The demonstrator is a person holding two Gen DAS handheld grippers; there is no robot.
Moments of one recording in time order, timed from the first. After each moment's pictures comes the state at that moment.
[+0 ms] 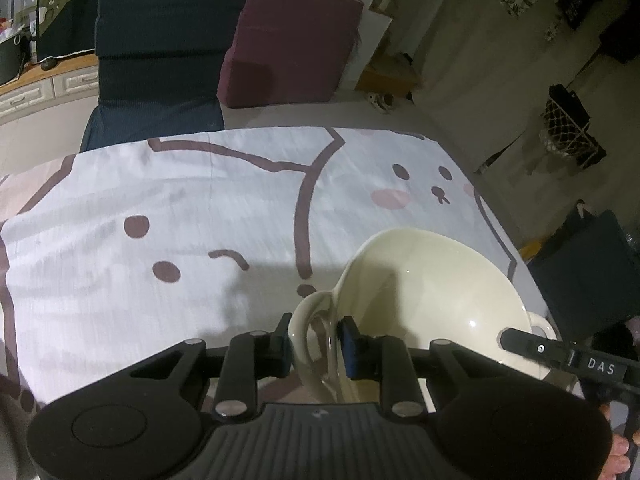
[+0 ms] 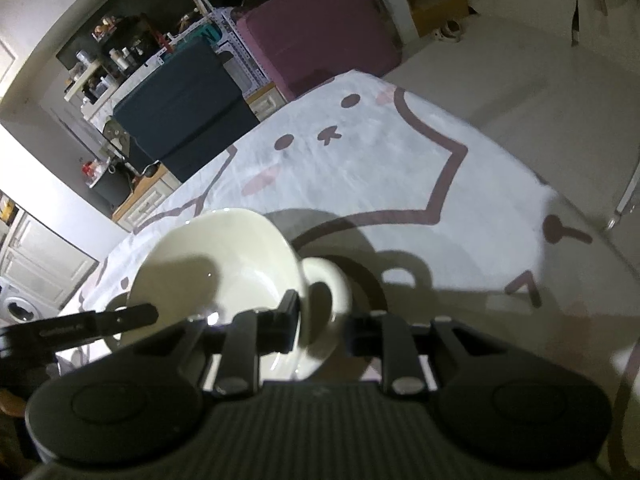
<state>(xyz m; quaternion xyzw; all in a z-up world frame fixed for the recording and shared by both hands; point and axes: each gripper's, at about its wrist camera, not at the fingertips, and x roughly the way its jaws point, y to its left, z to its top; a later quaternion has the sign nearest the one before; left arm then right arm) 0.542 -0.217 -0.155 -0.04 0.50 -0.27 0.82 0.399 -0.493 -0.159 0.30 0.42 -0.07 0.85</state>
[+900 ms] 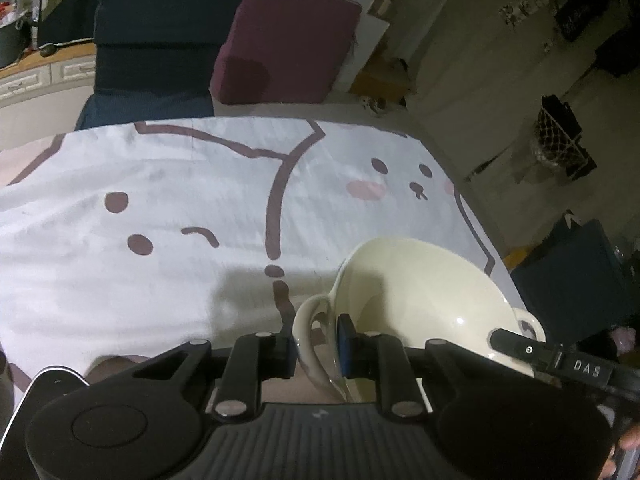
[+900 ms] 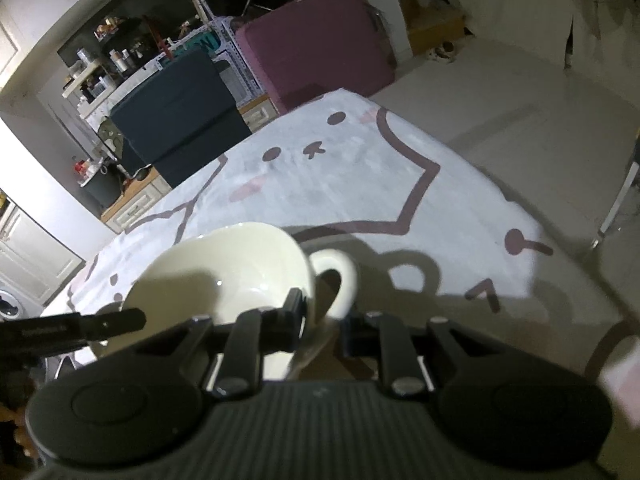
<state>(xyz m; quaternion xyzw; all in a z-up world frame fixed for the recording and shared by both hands) 0.527 -0.225 -0.157 -0.06 0.50 -0.28 0.81 0.383 -0.501 -0.153 0.28 0.42 -0.08 0.86</state>
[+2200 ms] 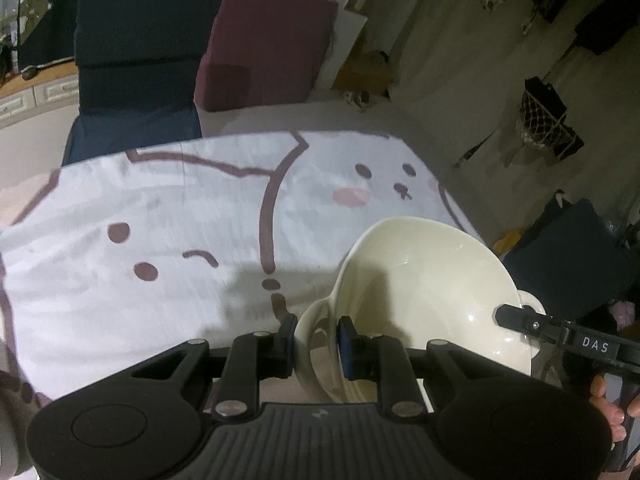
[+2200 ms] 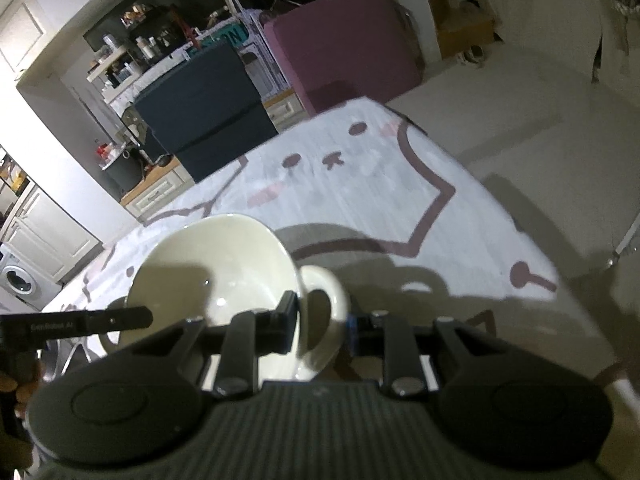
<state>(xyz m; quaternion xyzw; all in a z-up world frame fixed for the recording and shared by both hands) 0.524 -0.219 -0.130 -0.03 0.49 -0.30 0.82 0.385 -0.511 -0.137 0.25 0.41 -0.04 0.87</state>
